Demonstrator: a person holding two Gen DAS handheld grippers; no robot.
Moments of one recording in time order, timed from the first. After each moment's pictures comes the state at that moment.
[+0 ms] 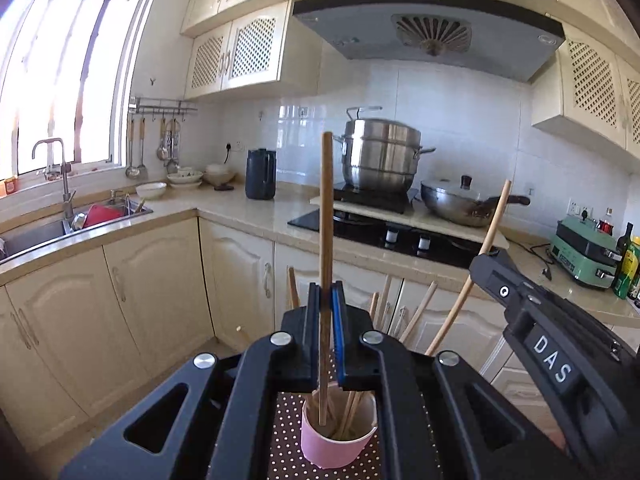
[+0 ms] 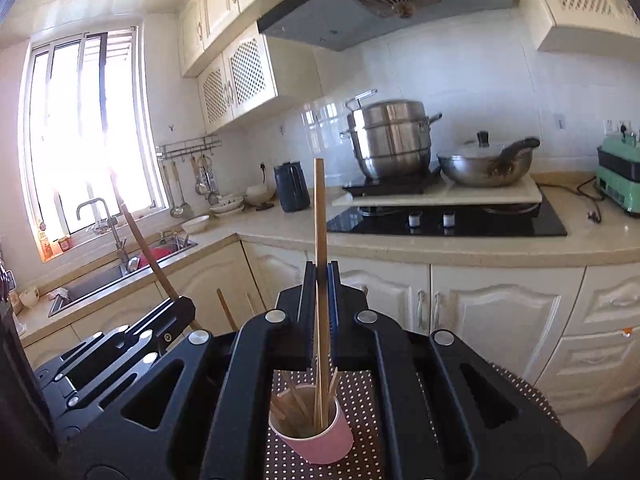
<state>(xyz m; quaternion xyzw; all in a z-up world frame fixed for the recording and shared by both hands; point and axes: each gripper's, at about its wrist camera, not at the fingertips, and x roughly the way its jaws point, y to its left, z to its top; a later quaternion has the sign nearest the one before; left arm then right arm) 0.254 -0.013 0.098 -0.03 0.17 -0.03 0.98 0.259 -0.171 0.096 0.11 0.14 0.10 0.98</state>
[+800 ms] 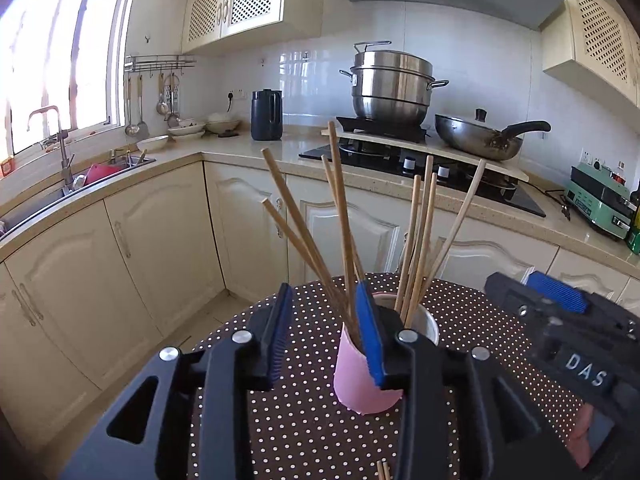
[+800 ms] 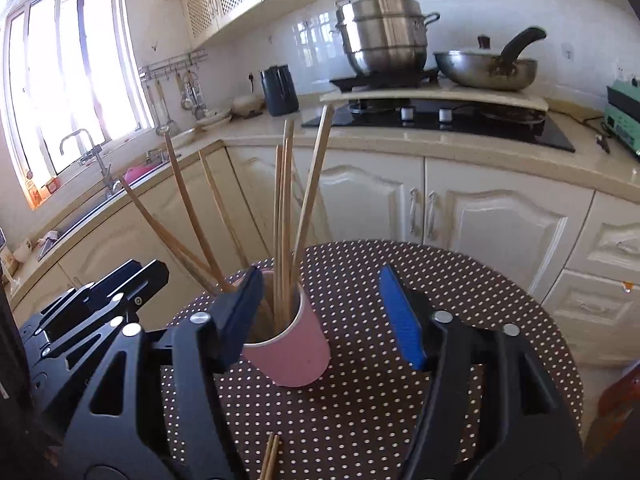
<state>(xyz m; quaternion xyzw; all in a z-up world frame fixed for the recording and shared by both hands) 0.255 0.017 0.017 -0.01 0.25 -0.02 0.97 0.260 -0.183 0.019 0.08 0.26 0.09 0.96</state>
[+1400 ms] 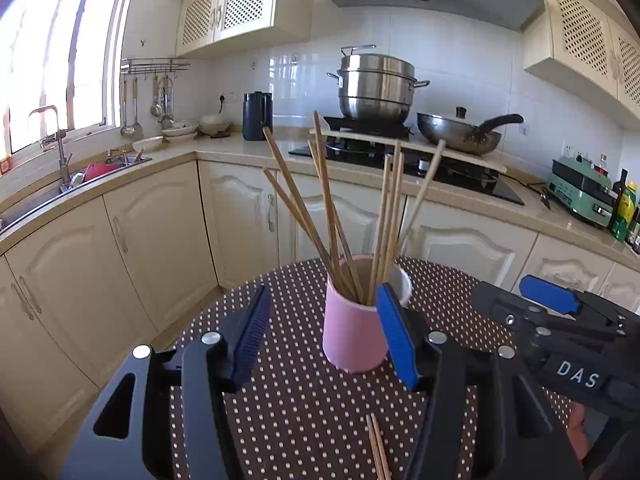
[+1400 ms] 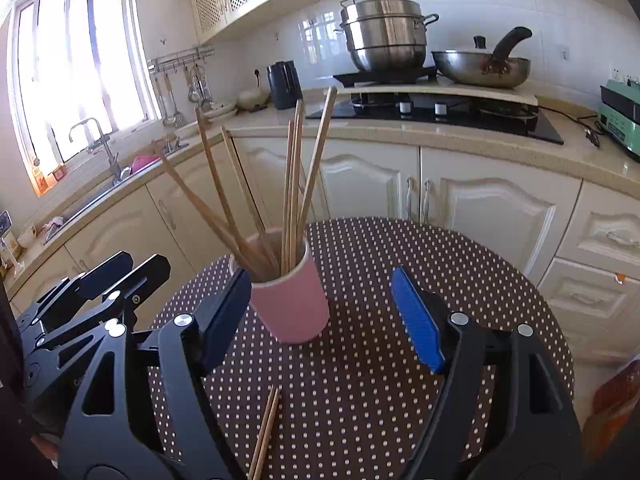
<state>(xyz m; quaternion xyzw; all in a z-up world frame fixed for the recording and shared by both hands) 0.199 0.014 0.005 -0.01 0.25 -0.05 0.97 0.216 -0.184 0.002 0.08 0.29 0.10 0.95</state>
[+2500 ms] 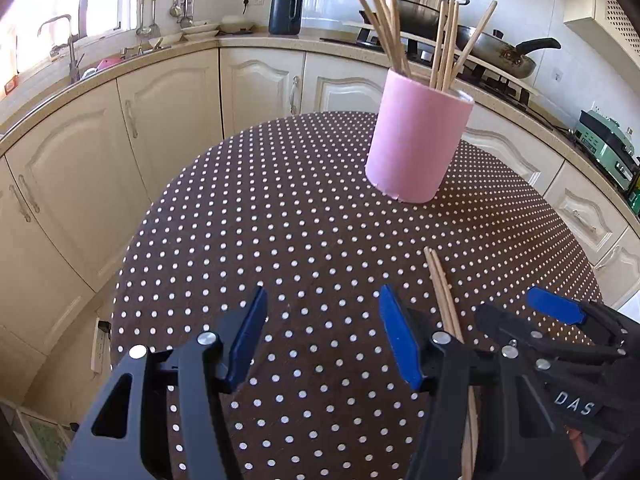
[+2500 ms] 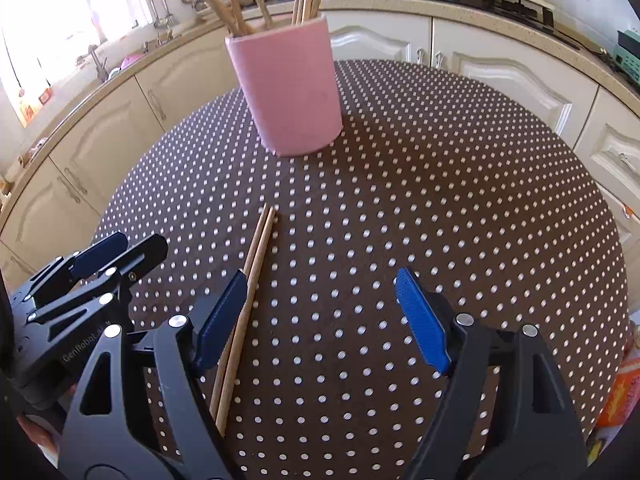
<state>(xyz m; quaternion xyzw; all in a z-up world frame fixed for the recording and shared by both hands) 0.162 0.054 -0.116 -0.05 0.40 -0.02 0.91 0.175 -0.142 -0.124 0.04 0.44 0.11 0.89</state>
